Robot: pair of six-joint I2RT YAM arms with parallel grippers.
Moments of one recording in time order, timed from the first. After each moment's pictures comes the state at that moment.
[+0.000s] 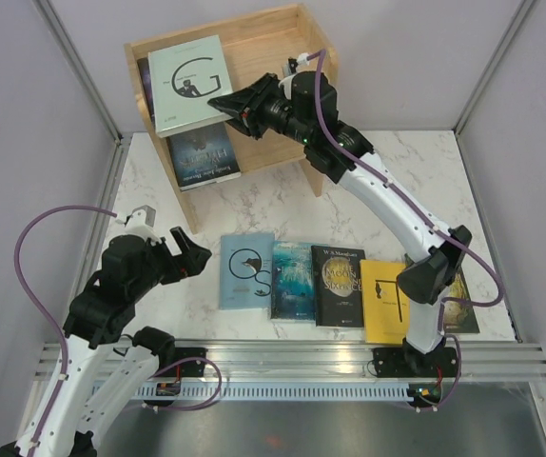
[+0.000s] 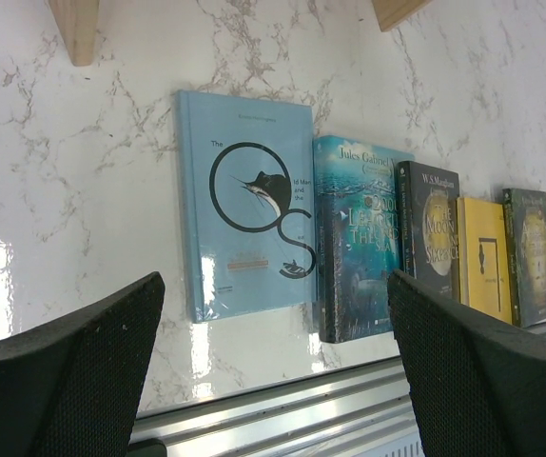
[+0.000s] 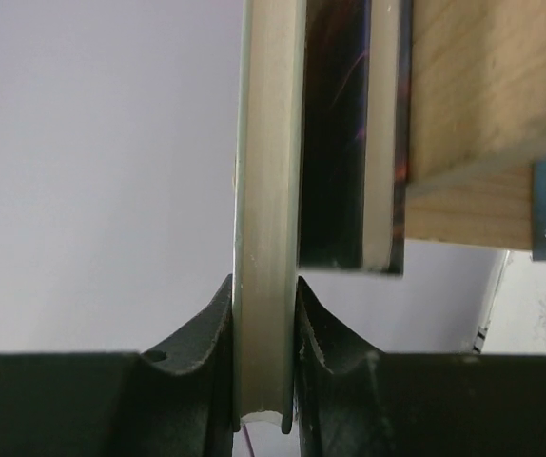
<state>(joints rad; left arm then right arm) -0.36 0.53 0.84 -0.83 0.01 -0.59 0.74 1.85 2.11 -0.26 -0.19 1.36</state>
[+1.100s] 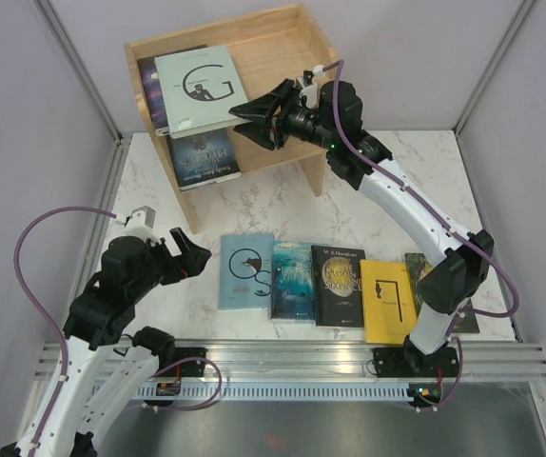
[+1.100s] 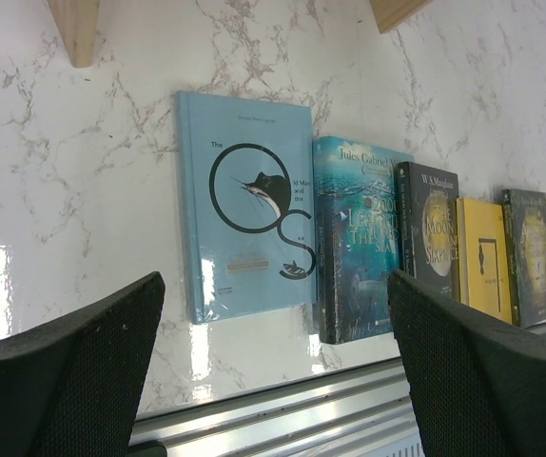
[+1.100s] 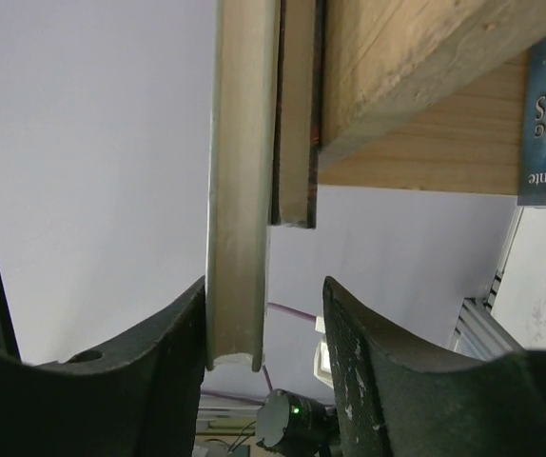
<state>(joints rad) -0.36 0.52 0.84 -0.83 0.01 -0.59 0.62 1.77 1.86 -0.07 -0.46 1.48</state>
